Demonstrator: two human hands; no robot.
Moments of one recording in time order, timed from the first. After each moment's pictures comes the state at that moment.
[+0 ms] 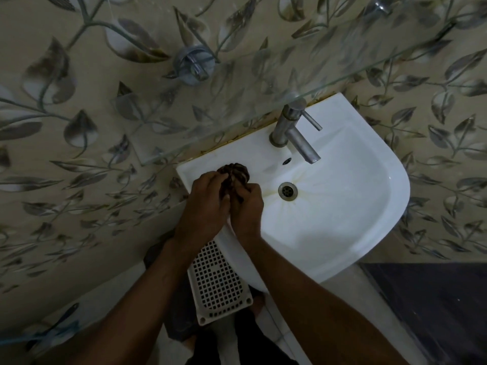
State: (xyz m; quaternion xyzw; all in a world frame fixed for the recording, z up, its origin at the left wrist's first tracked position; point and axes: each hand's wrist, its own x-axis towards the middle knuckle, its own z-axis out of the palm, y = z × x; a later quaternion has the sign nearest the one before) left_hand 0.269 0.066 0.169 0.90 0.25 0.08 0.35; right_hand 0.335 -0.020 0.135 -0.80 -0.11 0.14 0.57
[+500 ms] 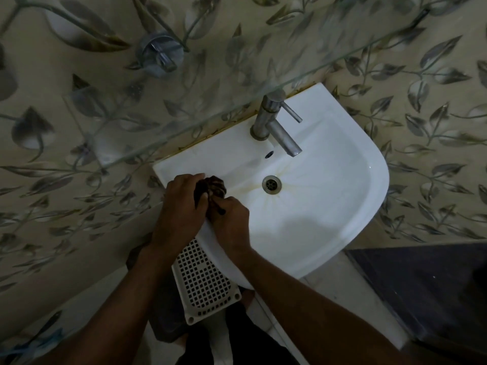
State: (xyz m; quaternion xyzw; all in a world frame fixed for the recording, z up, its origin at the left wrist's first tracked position) left_hand 0.265 0.070 0.152 0.89 0.25 0.10 0.36; right_hand 0.314 -0.044 0.130 -0.83 -0.17 0.17 0.51
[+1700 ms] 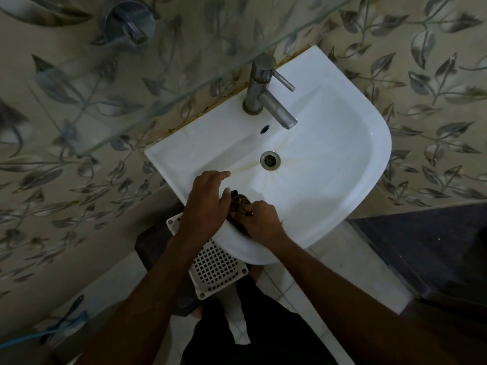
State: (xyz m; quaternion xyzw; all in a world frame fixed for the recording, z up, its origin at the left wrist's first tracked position) left_hand 0.272 0.023 0.144 0.90 0.19 0.05 0.40; right_hand 0.333 -0.121 0.136 -0.89 -0.19 0.33 0.25
